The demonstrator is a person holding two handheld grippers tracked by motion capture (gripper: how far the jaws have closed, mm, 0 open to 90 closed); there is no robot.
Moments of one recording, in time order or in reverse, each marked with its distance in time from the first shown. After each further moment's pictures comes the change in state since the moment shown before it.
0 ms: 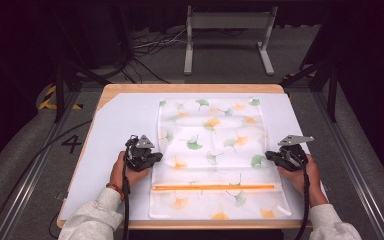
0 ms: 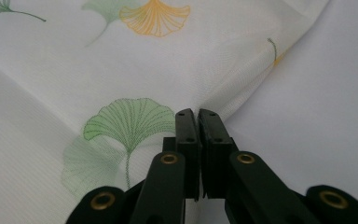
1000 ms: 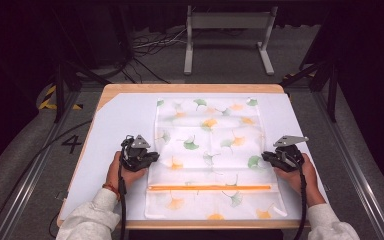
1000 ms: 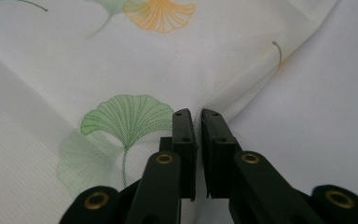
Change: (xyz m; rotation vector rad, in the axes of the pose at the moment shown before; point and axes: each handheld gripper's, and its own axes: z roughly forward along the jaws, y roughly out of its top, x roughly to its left) left arm 0.006 -0.006 -0.005 -0.011 0.018 -0.020; right arm 0.008 0.004 0.005 0.016 0.002 -0.042
